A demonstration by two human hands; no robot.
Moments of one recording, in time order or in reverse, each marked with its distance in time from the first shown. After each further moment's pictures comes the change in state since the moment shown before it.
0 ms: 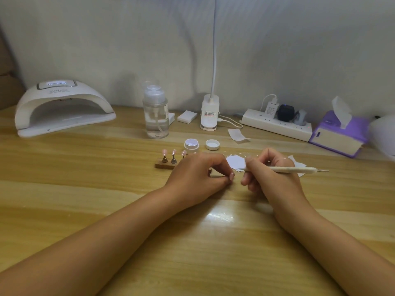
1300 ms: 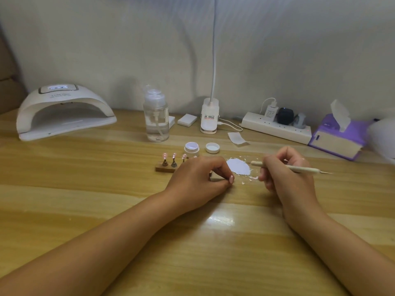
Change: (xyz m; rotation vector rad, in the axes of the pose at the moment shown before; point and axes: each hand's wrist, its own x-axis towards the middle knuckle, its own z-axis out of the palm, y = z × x) left_hand -0.001 0.000 -0.001 -0.015 -0.002 -0.018; right_hand 0.006 -0.005 -0.012 0.030 0.147 -0.013
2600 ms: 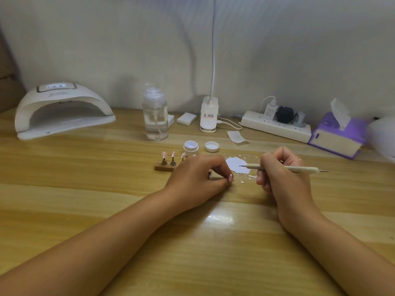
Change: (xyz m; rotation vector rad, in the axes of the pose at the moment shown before) left_hand -0.001 0.003 0.000 -0.016 -0.010 0.009; right_hand -0.004 0.002 0.007 0.106 0.007 0.008
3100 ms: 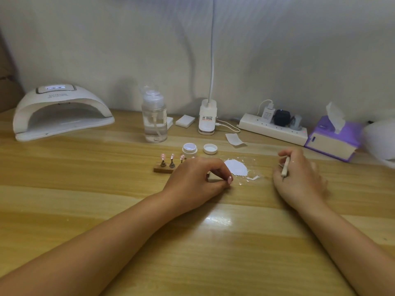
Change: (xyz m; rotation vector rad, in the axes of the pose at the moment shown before) left_hand 0.001 -0.002 0.000 0.017 0.005 0.011; right_hand 0.033 0.015 -0.039 -1.075 0.106 -0.041
